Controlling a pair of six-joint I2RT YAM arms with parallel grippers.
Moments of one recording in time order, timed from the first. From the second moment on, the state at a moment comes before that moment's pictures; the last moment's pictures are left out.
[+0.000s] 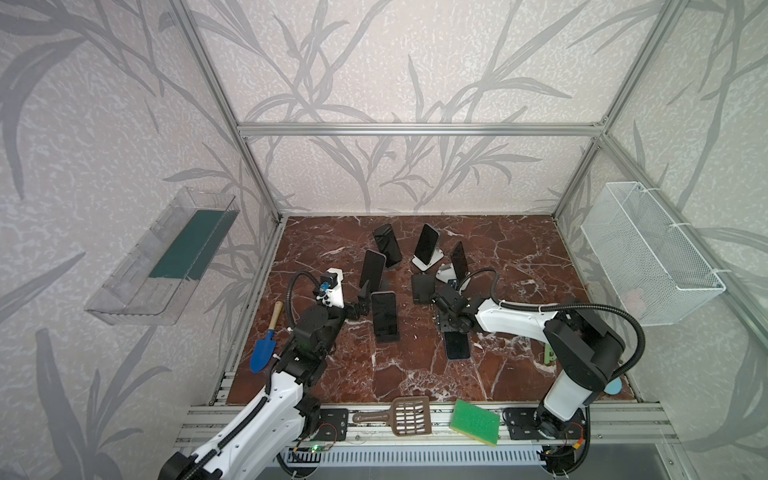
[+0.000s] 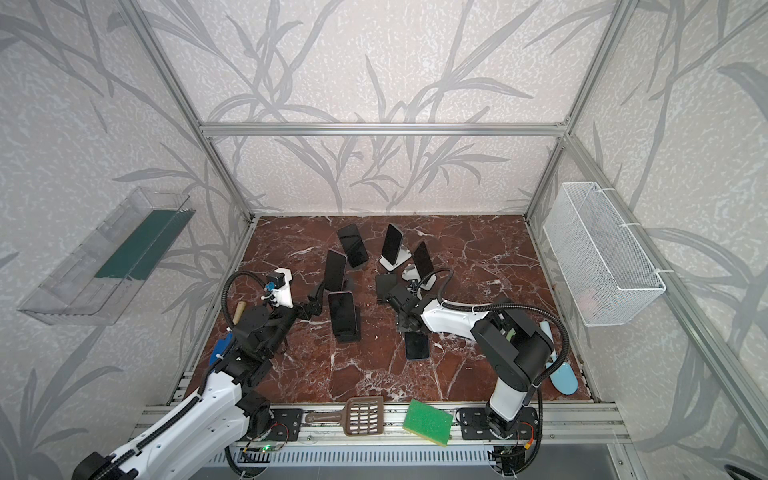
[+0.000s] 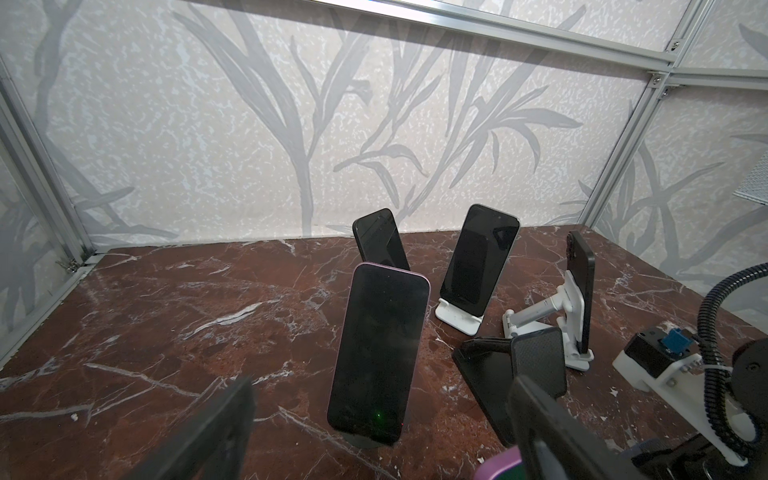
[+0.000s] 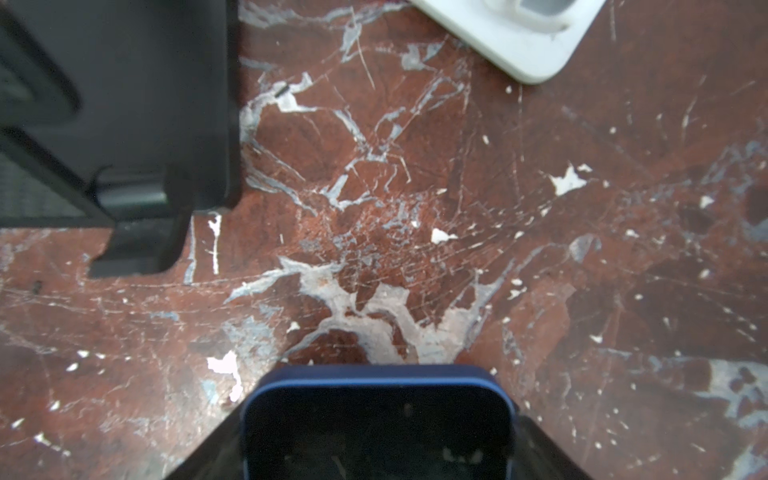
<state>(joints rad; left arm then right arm) -0.41 0.73 0.29 0.38 -0.14 -0.13 0.78 1.72 0.92 -0.45 0.30 0.69</state>
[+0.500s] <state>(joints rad) -0.41 0.75 0.29 0.38 -0.14 -0.13 0.78 1.72 0.93 -0.49 0.30 0.72</state>
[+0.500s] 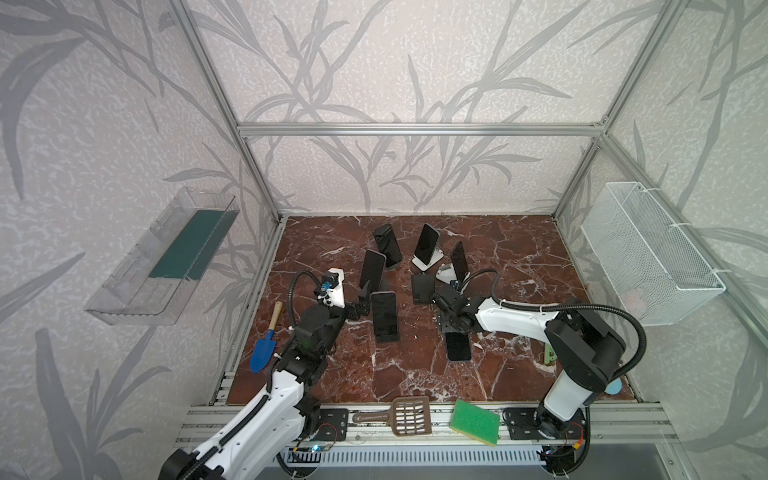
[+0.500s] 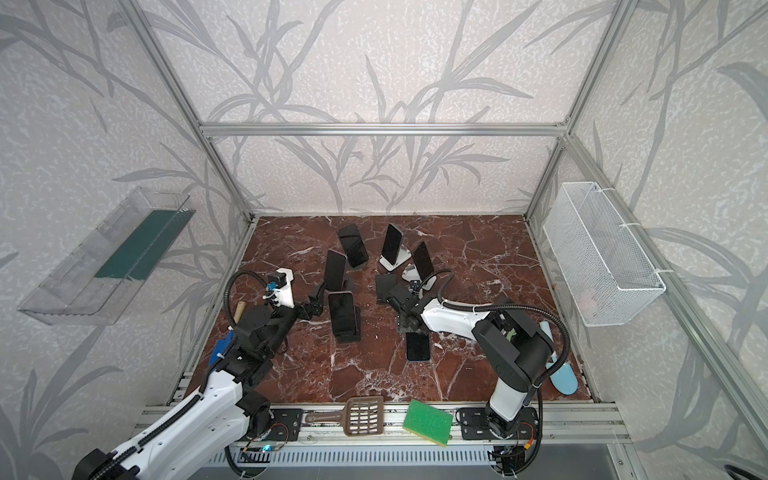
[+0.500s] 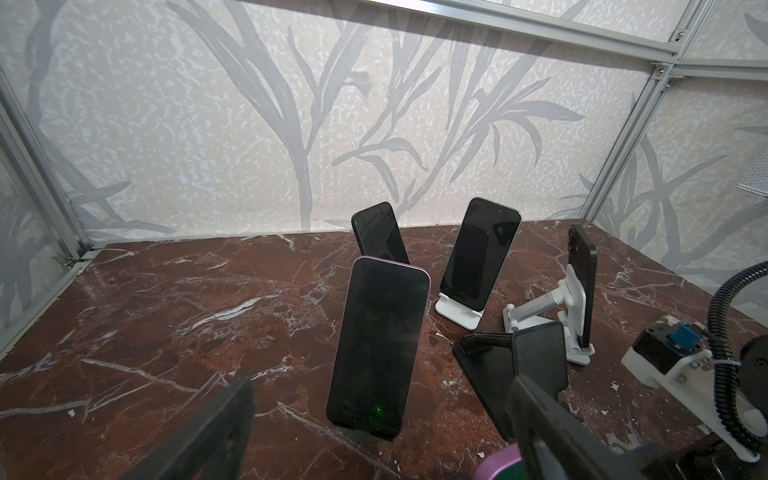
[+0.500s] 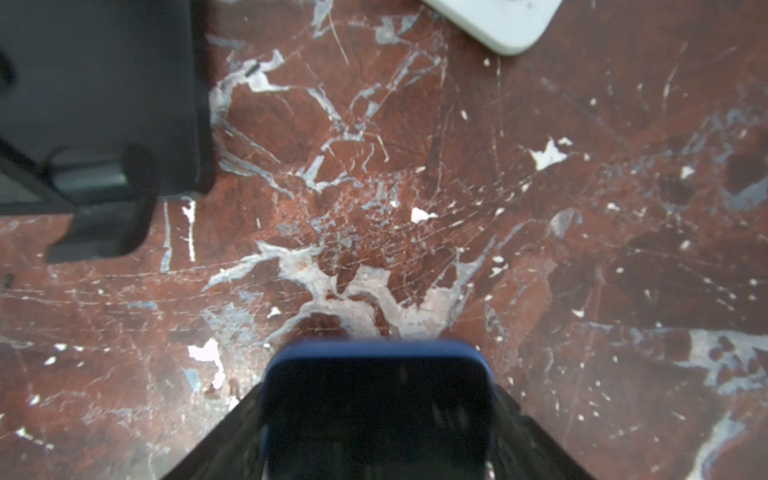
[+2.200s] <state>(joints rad) -0.41 0.88 0.53 0.28 -0.05 -0.12 0.76 1.92 1.38 -0.44 0.23 0.47</state>
